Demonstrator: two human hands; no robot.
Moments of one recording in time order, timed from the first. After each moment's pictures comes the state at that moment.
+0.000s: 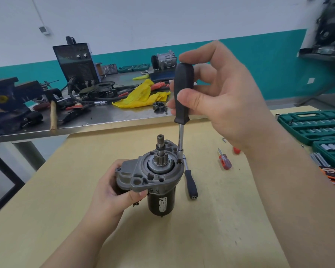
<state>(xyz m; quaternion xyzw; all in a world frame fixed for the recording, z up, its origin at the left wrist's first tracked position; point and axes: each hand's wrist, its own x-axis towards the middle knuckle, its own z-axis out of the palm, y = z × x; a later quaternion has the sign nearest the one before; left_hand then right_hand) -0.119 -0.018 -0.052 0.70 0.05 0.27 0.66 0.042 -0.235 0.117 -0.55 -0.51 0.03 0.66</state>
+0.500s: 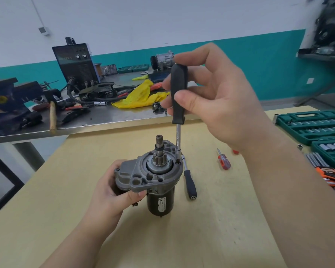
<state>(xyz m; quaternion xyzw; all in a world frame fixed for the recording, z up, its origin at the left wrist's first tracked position) -0.119 -0.020 -0.051 0.70 0.05 0.26 0.66 0.040 -0.234 0.116 -0.56 -0.53 0.02 0.64</state>
